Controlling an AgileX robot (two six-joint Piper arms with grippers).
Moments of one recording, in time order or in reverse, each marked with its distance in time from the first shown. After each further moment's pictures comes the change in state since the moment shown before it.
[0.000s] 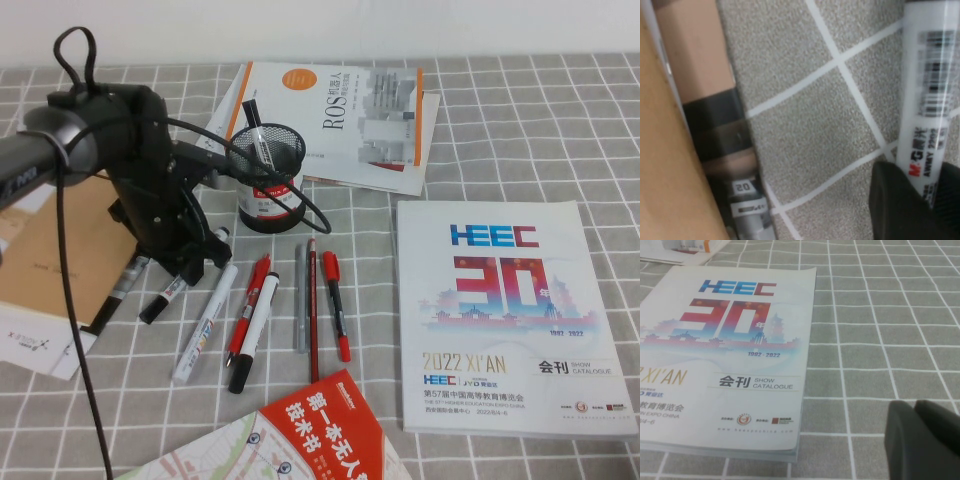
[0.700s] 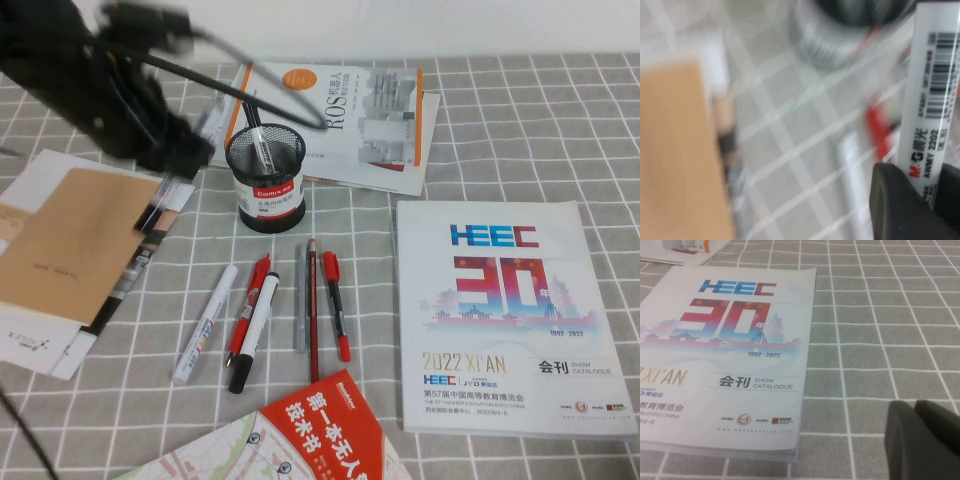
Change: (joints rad) right arm 0.000 0.000 0.000 0.000 0.000 0.000; left arm -0.004 -0.402 0.023 -0.145 0.021 0.034
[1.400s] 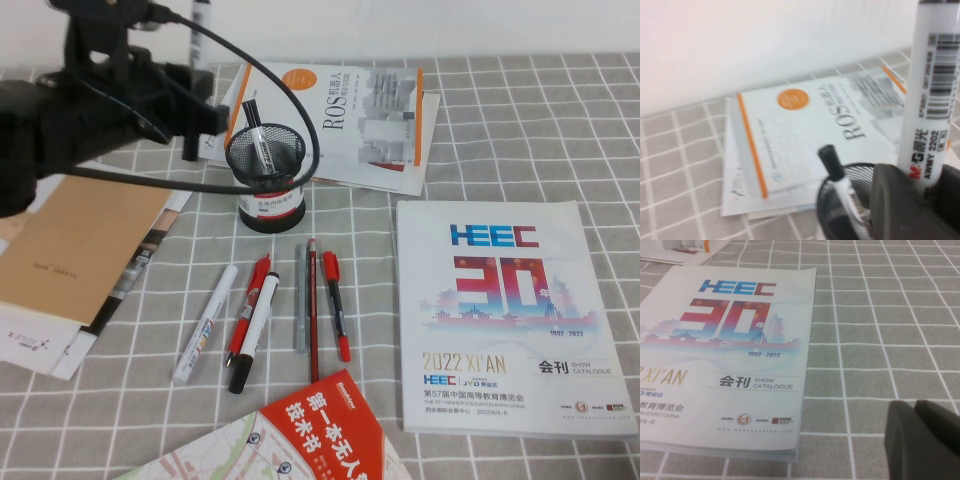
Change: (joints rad) right arm 0.000 0.000 0.000 0.000 0.000 0.000; left arm 0.000 -0.164 0.467 -1.223 -0.905 1.128
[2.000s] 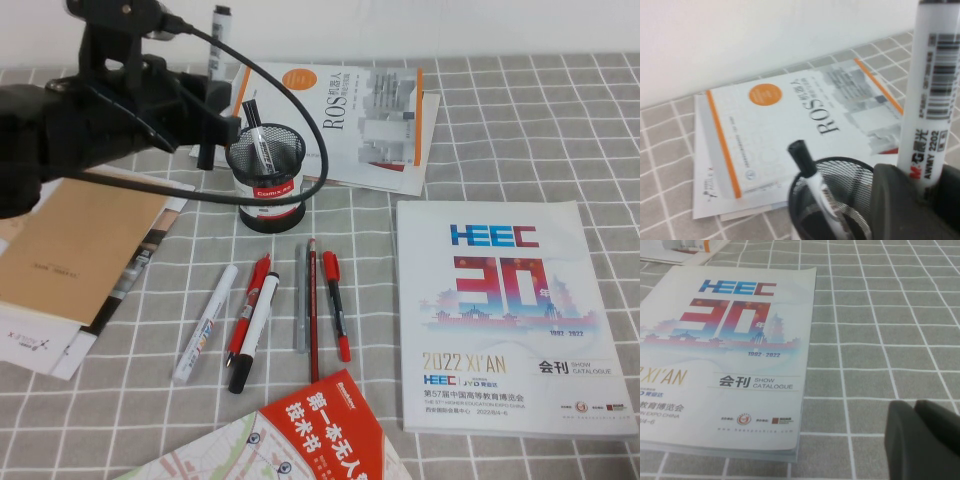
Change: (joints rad) right arm 0.000 0.000 0.000 0.000 0.000 0.000; left arm 0.000 0.011 0.000 -0.015 0.076 0.029
